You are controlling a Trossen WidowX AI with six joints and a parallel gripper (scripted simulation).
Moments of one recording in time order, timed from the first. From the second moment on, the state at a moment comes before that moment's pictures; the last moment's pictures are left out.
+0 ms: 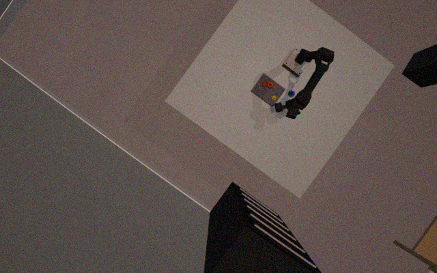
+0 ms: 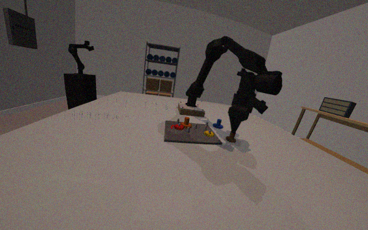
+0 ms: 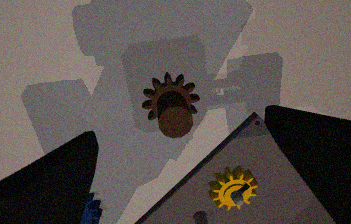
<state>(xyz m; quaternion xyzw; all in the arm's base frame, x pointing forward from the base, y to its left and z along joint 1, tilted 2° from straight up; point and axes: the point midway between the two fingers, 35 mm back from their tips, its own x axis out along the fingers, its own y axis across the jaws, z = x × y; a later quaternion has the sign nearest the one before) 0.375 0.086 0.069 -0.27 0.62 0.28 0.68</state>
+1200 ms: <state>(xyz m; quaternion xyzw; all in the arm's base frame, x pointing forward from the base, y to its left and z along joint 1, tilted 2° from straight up) 0.373 0.086 0.045 -0.27 0.63 0.28 0.68</state>
